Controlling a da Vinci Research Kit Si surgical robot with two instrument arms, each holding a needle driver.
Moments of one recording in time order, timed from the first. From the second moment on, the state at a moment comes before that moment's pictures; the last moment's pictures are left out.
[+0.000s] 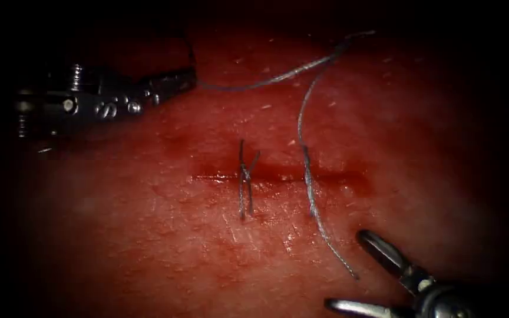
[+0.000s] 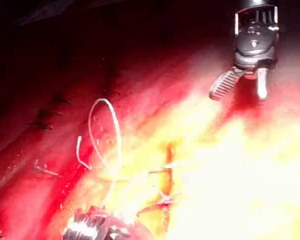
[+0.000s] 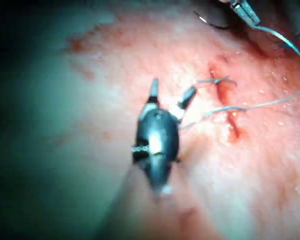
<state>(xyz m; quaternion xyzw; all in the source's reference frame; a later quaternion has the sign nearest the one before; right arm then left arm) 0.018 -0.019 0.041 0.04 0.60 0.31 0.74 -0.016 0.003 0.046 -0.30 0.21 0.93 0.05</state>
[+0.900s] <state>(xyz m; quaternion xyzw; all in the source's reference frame) 0.023 -0.002 0.050 0.08 0.63 0.28 0.72 -0.021 -0.001 0.047 -0.28 0.23 0.93 -0.03</state>
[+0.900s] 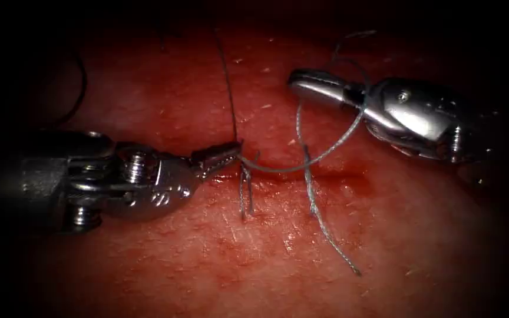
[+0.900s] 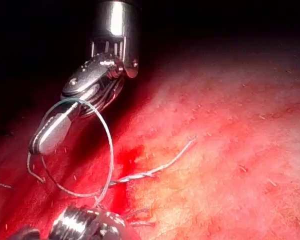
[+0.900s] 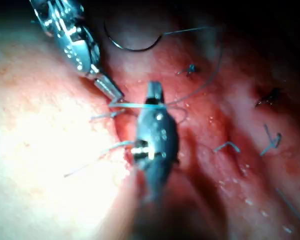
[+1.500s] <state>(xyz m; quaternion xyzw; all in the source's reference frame) 0.024 -0.003 0.048 0.24 0.70 0.08 0.66 -0.022 0.004 0.052 -0.26 0.25 0.93 -0.05</state>
